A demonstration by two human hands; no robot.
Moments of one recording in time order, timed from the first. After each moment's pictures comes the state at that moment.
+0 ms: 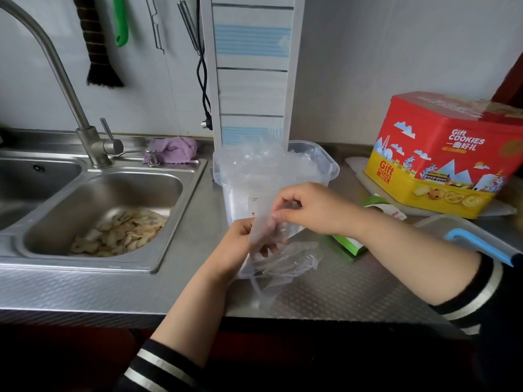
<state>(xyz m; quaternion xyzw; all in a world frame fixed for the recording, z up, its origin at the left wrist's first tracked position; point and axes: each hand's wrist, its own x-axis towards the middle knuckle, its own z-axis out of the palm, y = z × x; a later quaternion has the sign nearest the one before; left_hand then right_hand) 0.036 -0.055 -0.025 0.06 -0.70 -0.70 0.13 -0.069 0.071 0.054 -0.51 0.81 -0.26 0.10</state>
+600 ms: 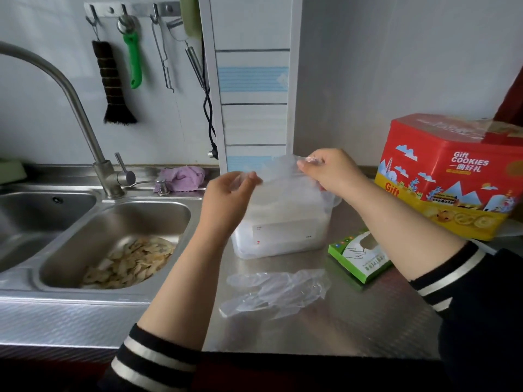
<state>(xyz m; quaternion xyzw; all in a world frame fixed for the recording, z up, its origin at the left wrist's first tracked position) 0.000 -0.096 0.063 0.15 -0.75 -0.53 0.37 -0.139 0.050 0.103 -0.31 0.85 -0.43 0.00</state>
